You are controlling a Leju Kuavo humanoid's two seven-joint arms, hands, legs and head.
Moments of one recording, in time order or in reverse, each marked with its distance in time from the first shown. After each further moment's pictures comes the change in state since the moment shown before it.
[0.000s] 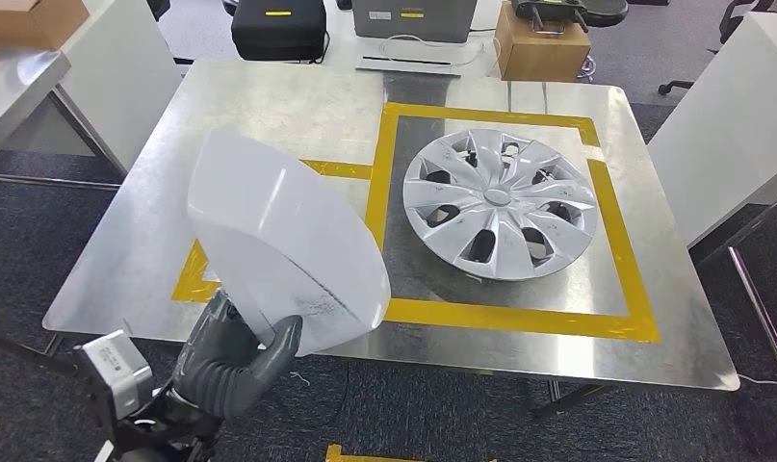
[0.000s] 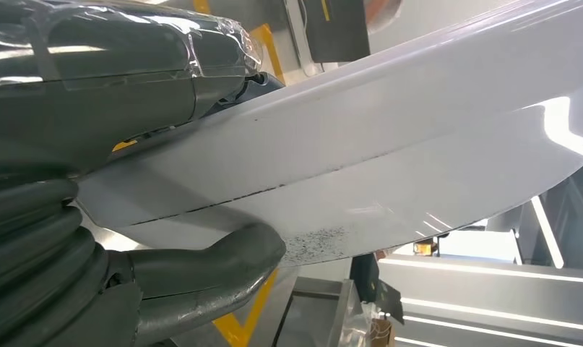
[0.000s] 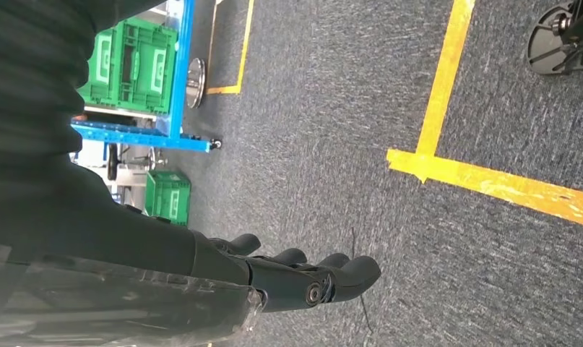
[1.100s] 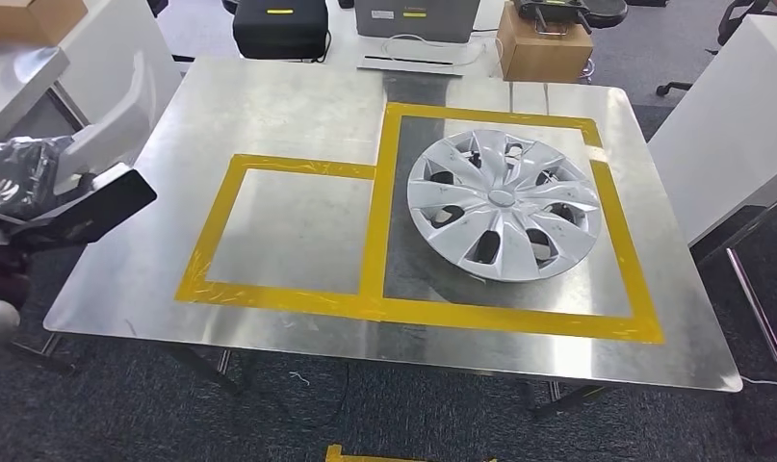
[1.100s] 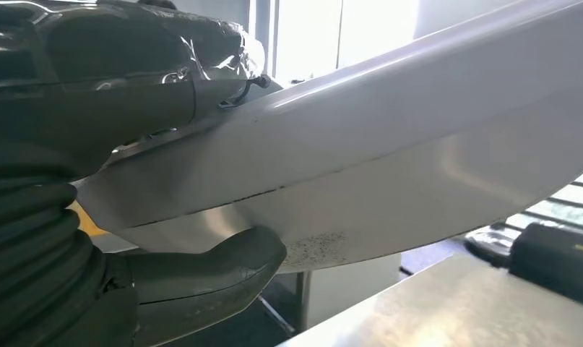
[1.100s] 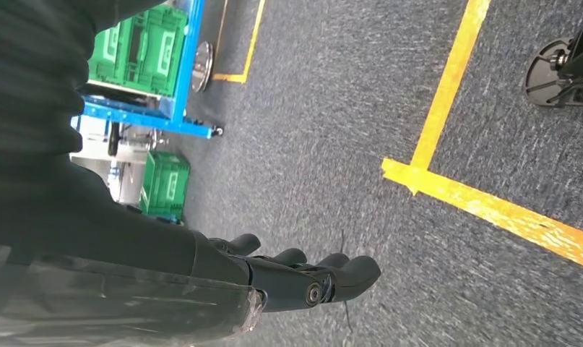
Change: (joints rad) left arm -0.391 0.472 0.399 0.342 -0.730 -0.484 0.489; right arm -0.018 0.008 0.075 0.000 0.003 0.058 0.009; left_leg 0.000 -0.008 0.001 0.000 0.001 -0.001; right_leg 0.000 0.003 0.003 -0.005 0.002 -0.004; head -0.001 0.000
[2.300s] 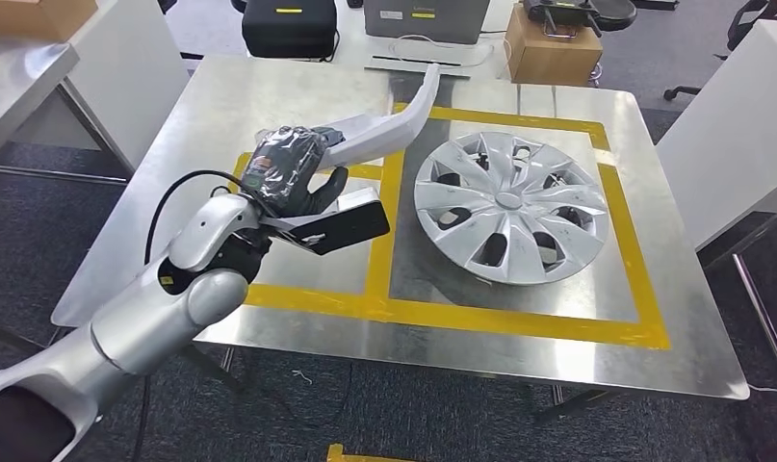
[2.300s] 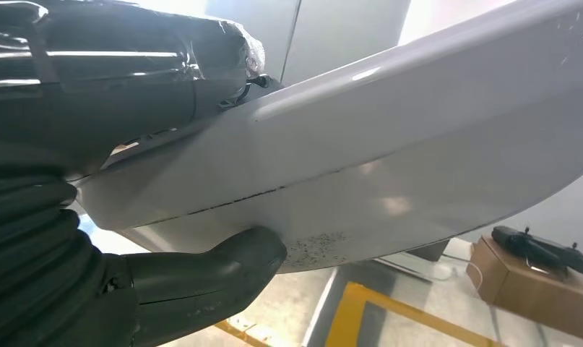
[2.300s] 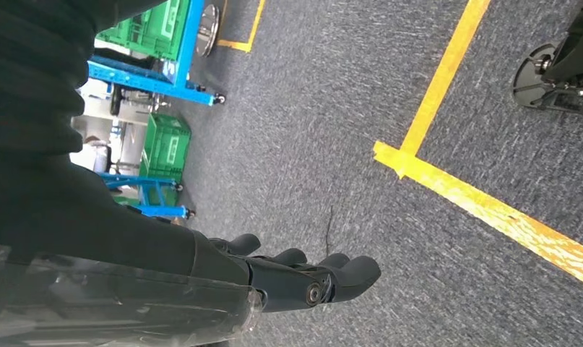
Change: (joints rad) left arm -0.345 -0.550 -0.513 0.343 -0.027 0.158 -0.202; right arm -0.039 0.008 0.102 0.000 0.000 0.020 0.037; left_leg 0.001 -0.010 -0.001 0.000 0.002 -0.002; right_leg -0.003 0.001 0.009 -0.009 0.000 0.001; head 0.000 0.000
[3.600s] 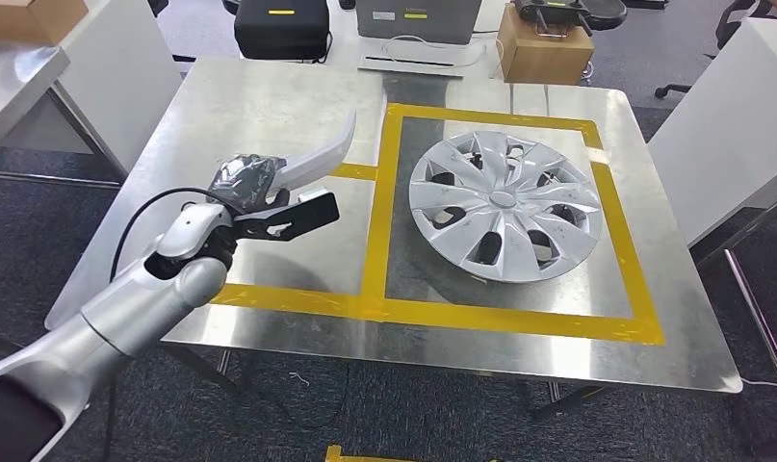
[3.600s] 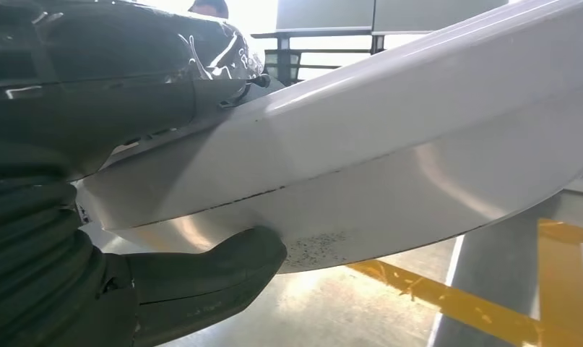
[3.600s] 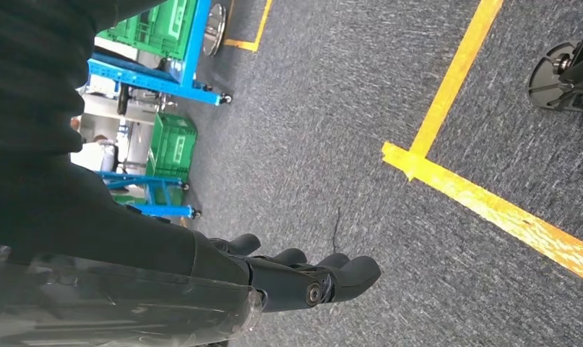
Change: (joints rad) left arm -0.003 0.078 -0.016 0.304 0.029 0.002 0.033; right arm 0.009 -0.001 0.026 0.000 0.000 0.007 0.011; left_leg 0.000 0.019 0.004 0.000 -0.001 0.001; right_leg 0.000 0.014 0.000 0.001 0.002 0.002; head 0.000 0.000
